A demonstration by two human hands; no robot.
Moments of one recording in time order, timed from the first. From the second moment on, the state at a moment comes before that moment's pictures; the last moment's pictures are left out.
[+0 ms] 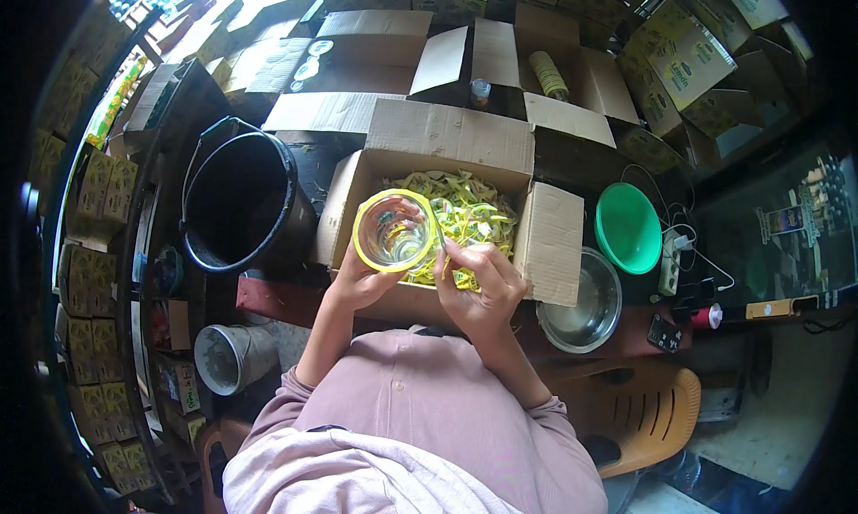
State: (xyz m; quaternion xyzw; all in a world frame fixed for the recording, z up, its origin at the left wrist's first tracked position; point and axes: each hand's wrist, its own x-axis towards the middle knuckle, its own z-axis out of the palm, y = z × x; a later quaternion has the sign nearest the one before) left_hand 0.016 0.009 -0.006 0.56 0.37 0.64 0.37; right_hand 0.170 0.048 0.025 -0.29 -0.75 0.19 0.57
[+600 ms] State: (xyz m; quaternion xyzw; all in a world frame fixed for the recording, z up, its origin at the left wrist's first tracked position) left_hand 0.011 0.007 -0.004 0.61 0.42 0.57 0.35; right_hand 0.173 0.057 0.027 -0.29 -0.77 0.20 0.54
